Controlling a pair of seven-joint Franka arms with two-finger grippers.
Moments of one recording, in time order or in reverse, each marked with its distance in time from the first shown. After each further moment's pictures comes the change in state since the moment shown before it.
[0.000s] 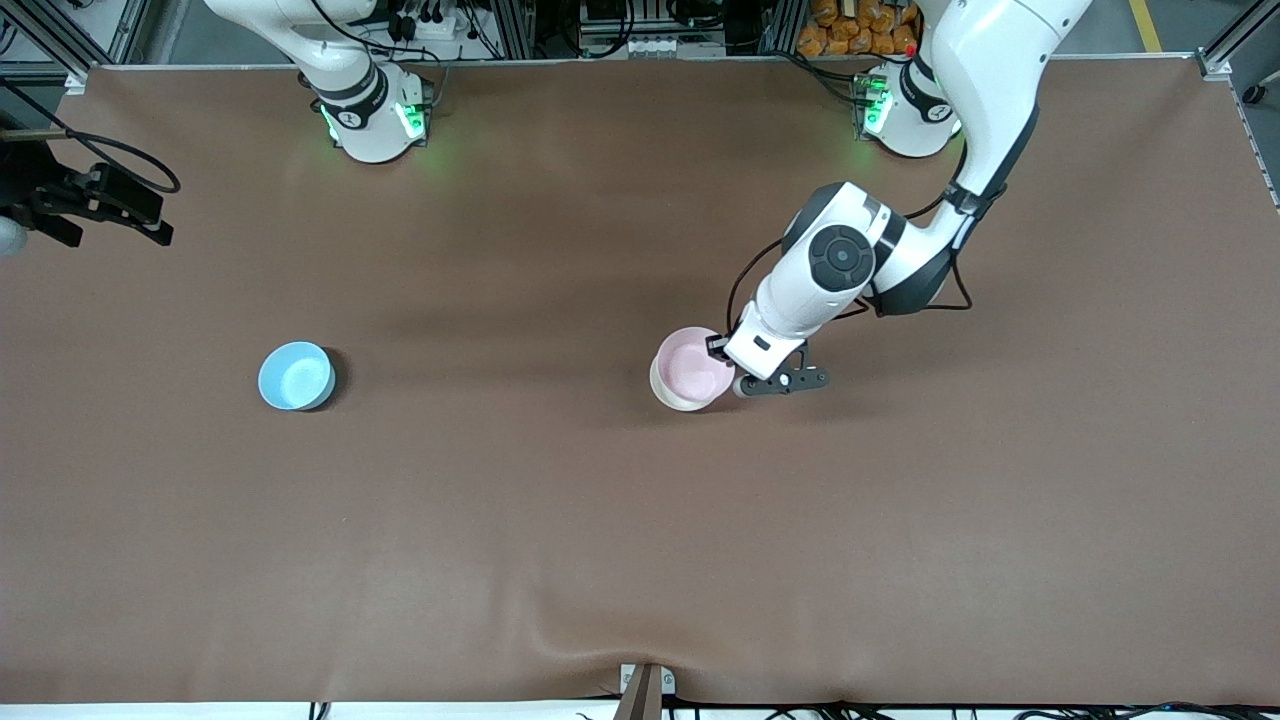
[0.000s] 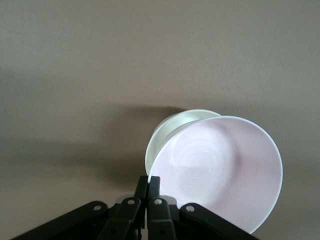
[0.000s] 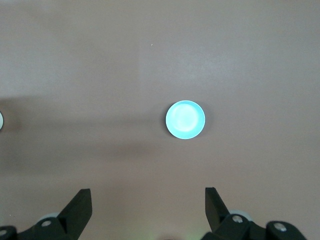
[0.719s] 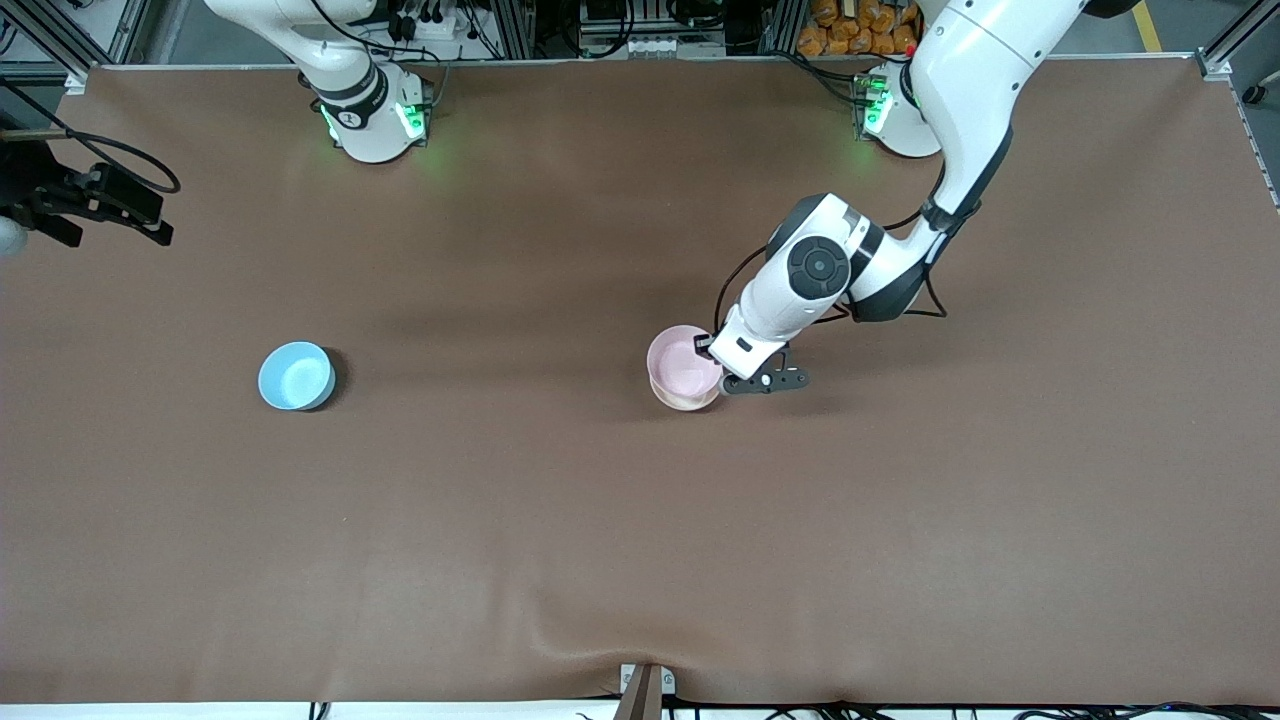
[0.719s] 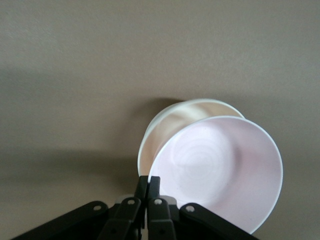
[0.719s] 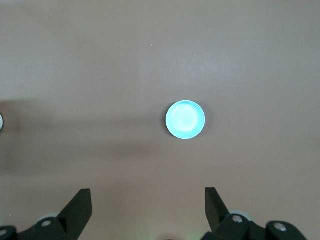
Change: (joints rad) left arm -0.027 0.065 0.003 -0.011 0.016 0.057 0.000; right arm 0.000 0.000 0.000 0.000 0.000 0.000 0.000
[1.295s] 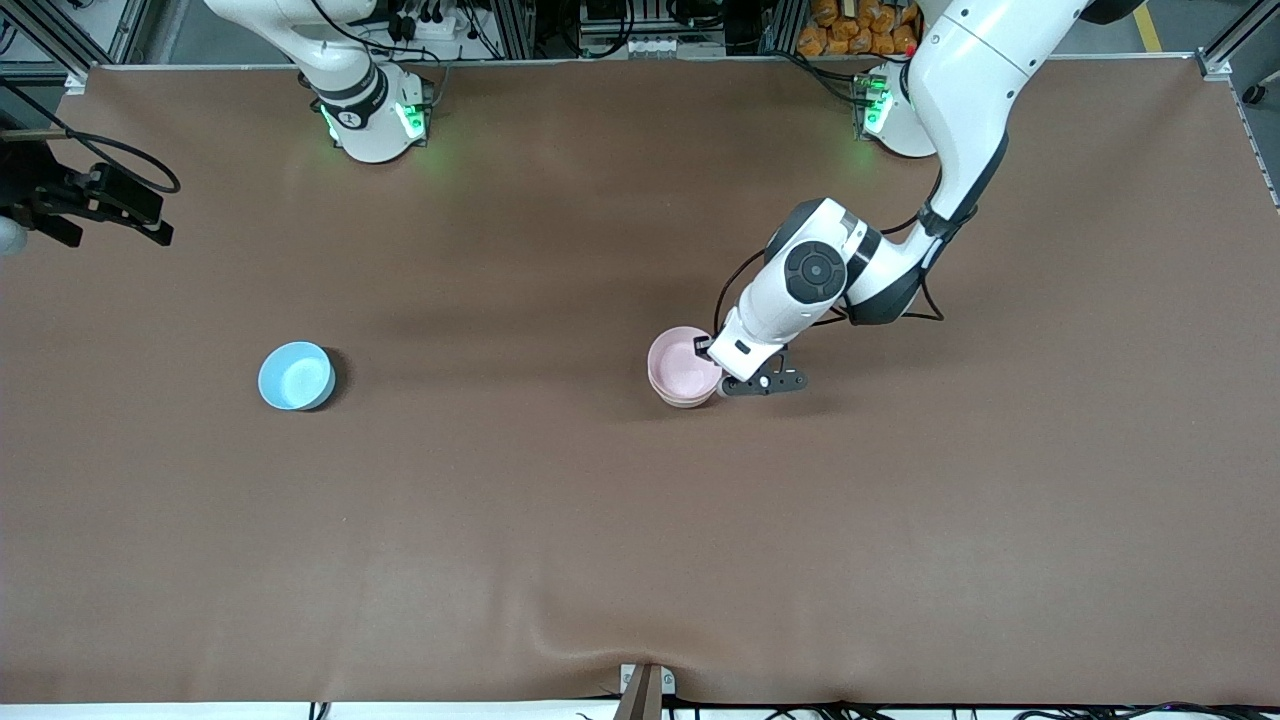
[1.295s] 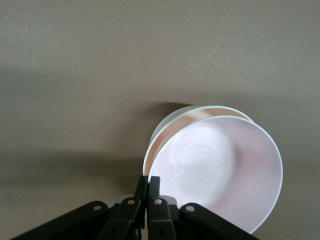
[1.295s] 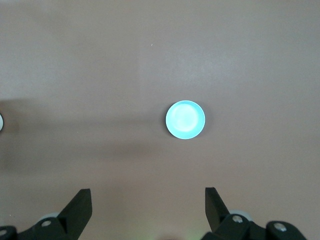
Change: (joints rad) left arm 0.002 0.008 0.008 0.002 0.010 0.005 0.000; right arm 0.000 0.000 0.000 0.000 0.000 0.000 0.000
